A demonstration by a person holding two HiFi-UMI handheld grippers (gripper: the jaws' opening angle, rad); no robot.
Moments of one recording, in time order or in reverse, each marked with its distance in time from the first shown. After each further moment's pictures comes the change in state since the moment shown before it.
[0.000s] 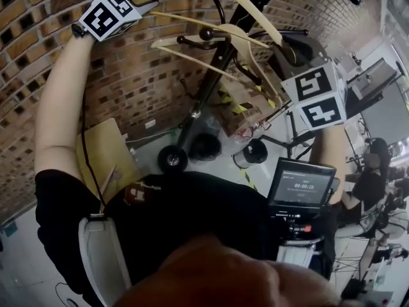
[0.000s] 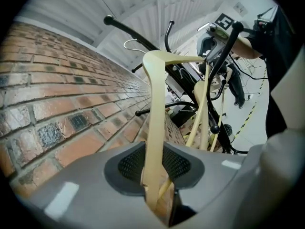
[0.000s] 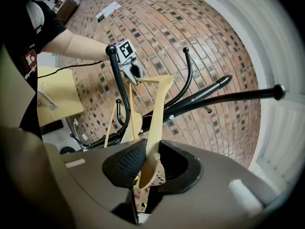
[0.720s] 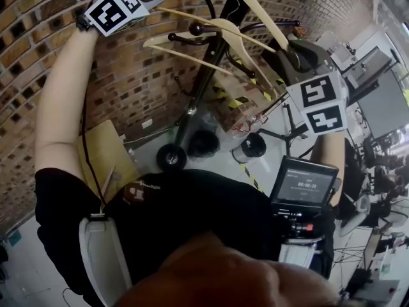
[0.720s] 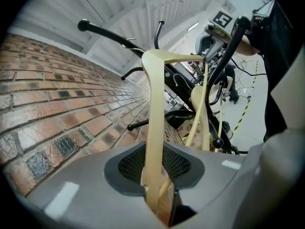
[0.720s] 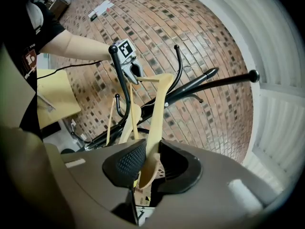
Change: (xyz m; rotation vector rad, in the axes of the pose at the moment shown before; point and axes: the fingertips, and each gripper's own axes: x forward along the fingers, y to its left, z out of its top) left arm 0.016 -0.013 0.041 0.092 -0.038 -0.036; right arm -0.027 -0.001 -0.032 0.071 0.046 -0.050
